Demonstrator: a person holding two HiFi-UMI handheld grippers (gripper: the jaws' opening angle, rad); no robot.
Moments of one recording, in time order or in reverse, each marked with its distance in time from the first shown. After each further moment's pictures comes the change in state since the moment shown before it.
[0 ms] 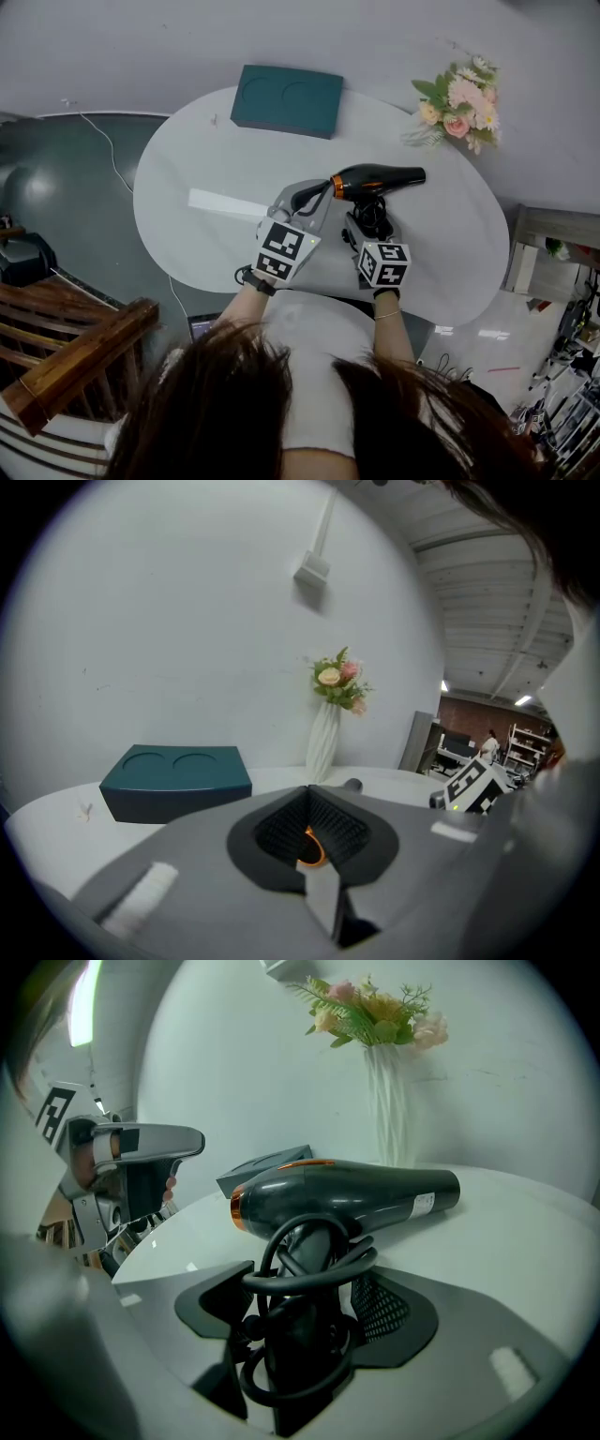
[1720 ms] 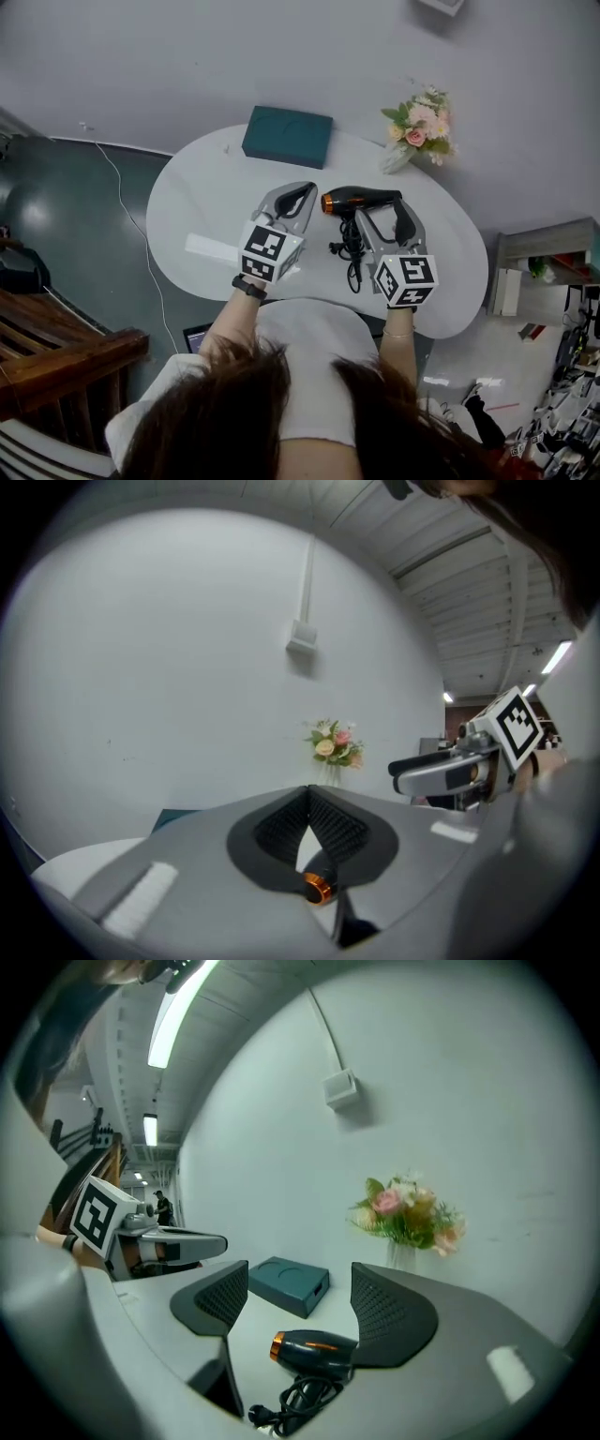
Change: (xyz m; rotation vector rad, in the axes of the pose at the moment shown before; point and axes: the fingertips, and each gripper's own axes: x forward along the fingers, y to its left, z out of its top) left arm -0.070 -0.011 0.090 0.081 -0.222 0.092; right arm -0.148 0.050 0.176 -0.240 -0.450 0.052
